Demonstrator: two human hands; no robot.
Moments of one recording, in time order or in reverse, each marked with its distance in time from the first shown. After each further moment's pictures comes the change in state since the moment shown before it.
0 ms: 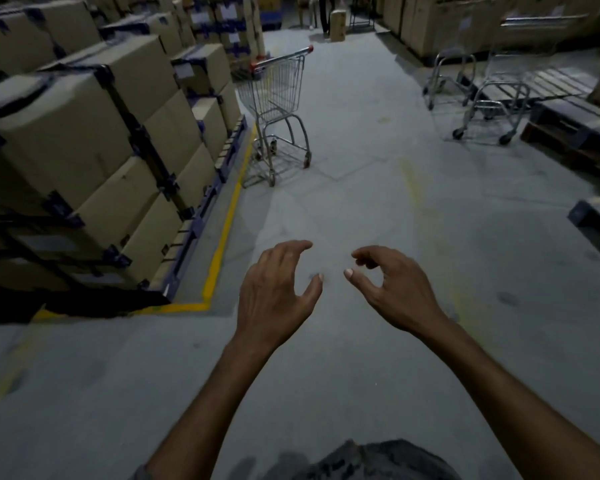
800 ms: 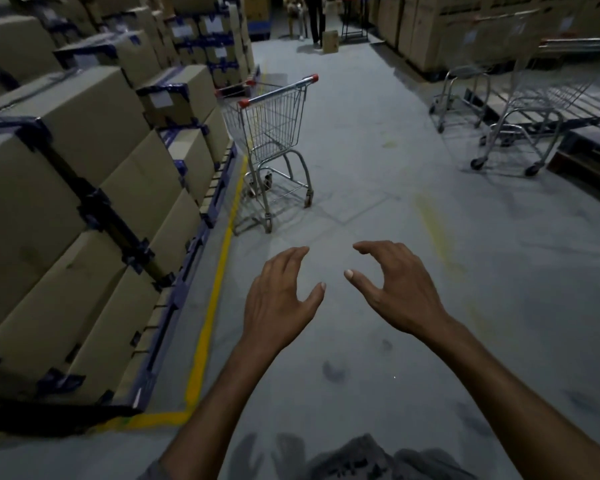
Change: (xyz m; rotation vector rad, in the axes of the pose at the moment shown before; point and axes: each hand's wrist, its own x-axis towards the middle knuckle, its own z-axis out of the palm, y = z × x) left_hand 0.450 -0.256 0.200 -0.031 -0.121 -0.046; right_hand 0.504 0.111 0.142 -0.126 0.039 -0.023
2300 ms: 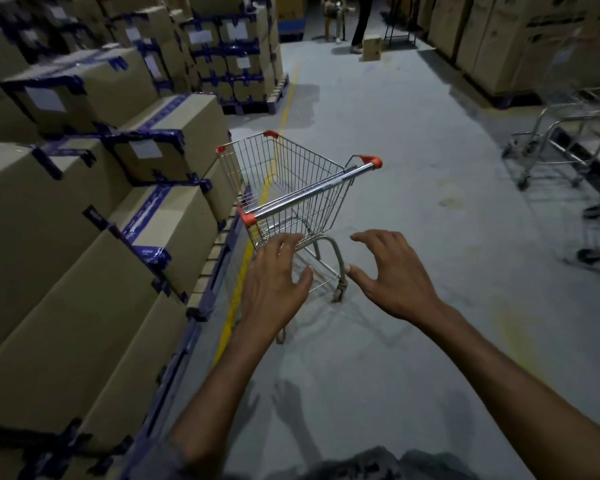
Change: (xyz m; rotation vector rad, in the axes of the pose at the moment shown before) left_hand 0.824 -0.338 0.210 0.060 0.067 -0.086; right_hand 0.859 0.231 0.291 -0.039 -0.074 -0.128
